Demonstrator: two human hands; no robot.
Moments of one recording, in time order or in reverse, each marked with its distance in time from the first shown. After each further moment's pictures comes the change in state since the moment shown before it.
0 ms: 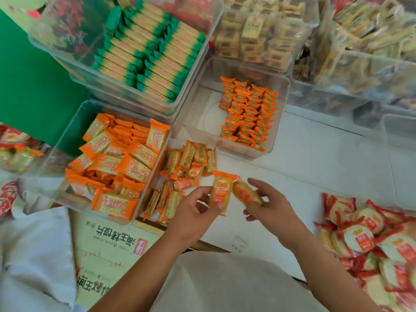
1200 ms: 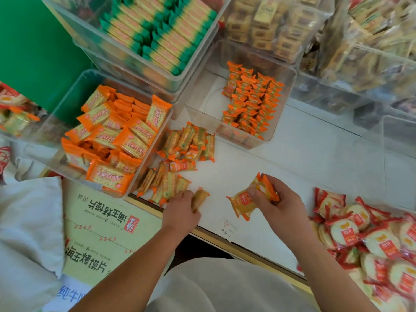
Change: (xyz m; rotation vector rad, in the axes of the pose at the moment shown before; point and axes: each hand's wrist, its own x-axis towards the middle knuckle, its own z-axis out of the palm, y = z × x) left_hand 0.014 -0.108 0.015 0.872 0.089 -0.135; right_hand -0.042 0.003 -0.022 -0.275 0.158 -0.105
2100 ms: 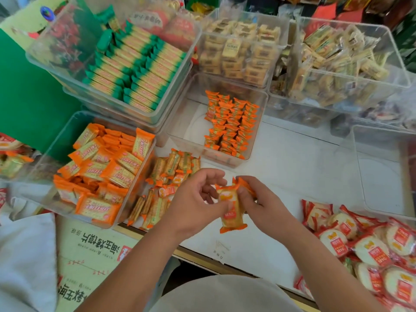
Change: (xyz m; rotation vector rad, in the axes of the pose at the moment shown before) left_hand -0.049 0.137 -0.132 -0.830 -0.050 0.367; right_hand 0.031 -0.020 -0.031 -0.054 -0.170 -0.191
